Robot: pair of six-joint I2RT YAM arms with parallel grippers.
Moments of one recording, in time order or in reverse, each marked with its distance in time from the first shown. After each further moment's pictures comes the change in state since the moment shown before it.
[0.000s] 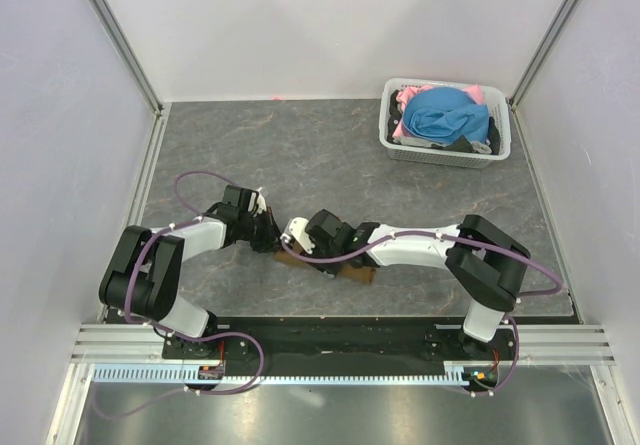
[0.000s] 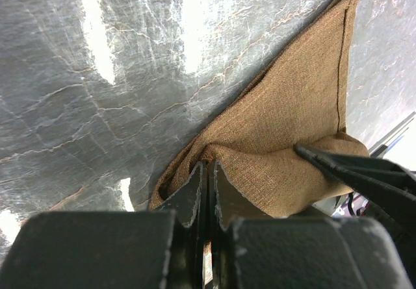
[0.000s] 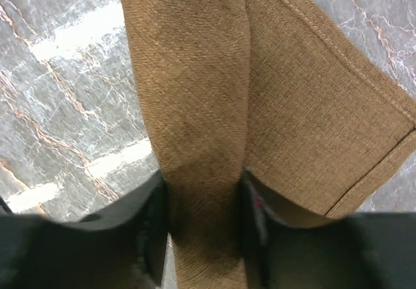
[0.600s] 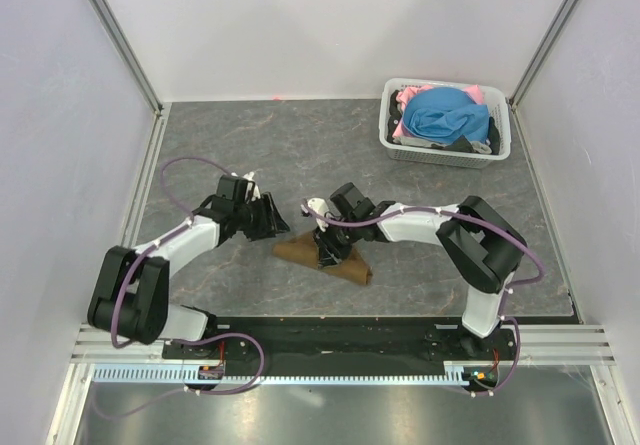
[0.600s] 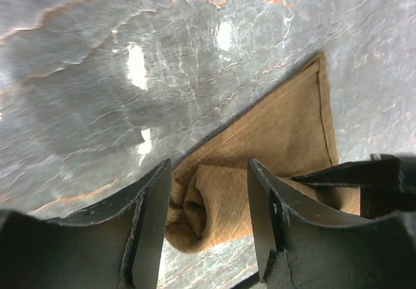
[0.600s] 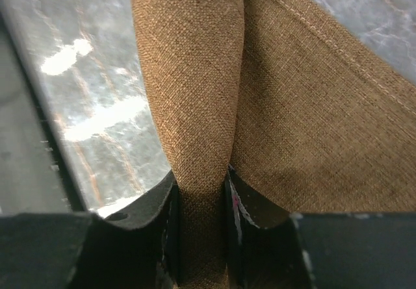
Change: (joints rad) left arm -0.004 -0.111 0.072 -0.085 -0.178 0.018; right arm -0.240 0.072 -0.016 0.096 -0.545 0.071
